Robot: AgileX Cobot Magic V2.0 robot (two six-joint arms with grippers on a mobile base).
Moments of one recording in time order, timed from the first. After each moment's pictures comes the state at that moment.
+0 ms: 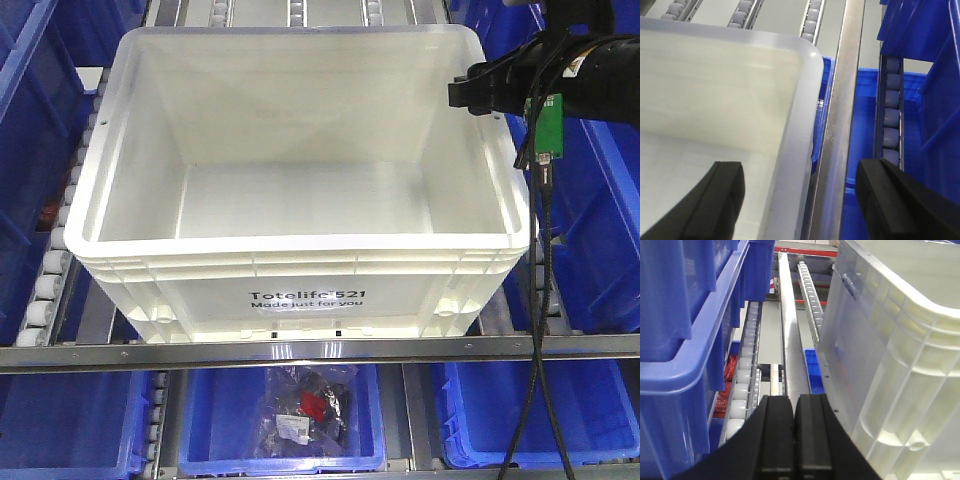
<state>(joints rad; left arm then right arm) -0.03 -0.01 0.03 -0.09 0.18 -0.08 0.23 1.50 -1.16 -0.03 0.30 0.03</state>
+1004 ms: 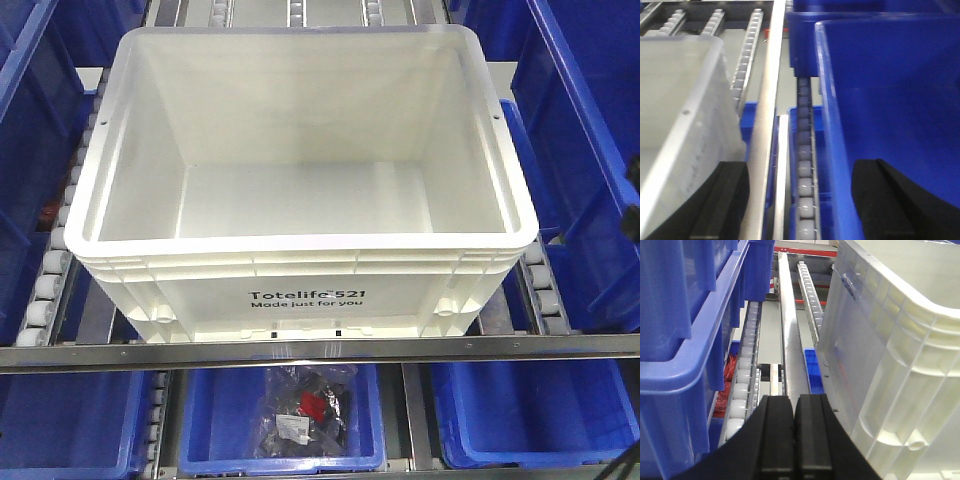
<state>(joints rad) -0.03 -0.01 0.03 -0.09 0.18 -0.08 -0.01 0.71 -0.48 -0.03 0.10 0.03</state>
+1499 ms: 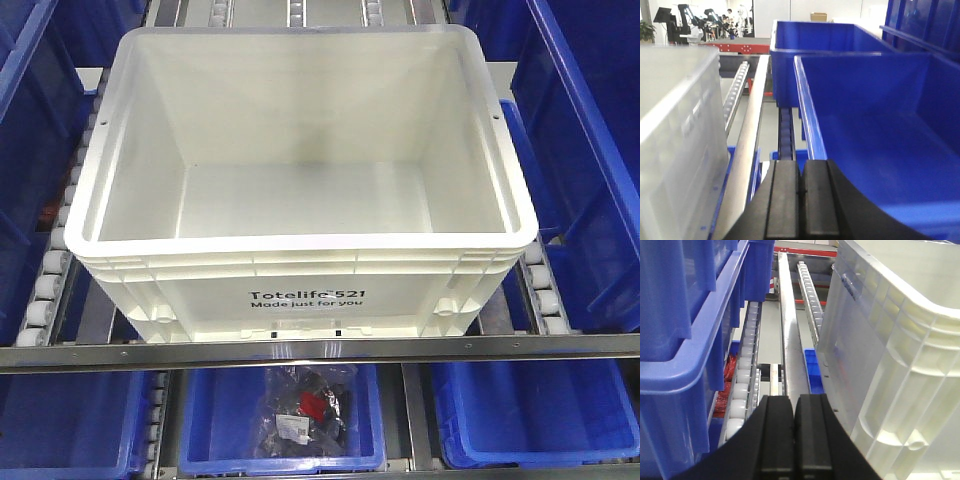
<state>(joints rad) -0.03 -0.01 0.03 -0.09 0.18 -0.08 -0.05 0.21 -0.03 -0.07 -0.08 0.03</state>
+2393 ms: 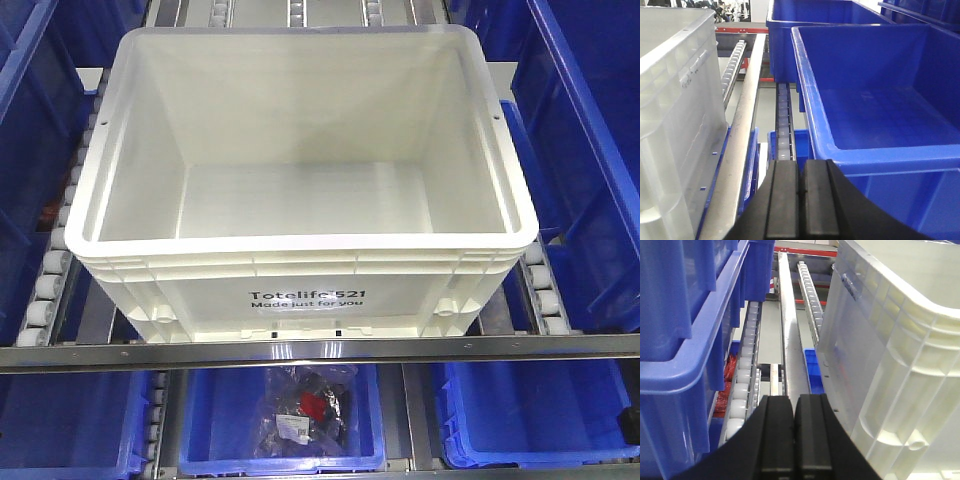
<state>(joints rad) -0.03 -0.01 0.03 -0.09 0.18 -0.08 -0.05 -0.01 0.03 -0.07 0.13 0.03</state>
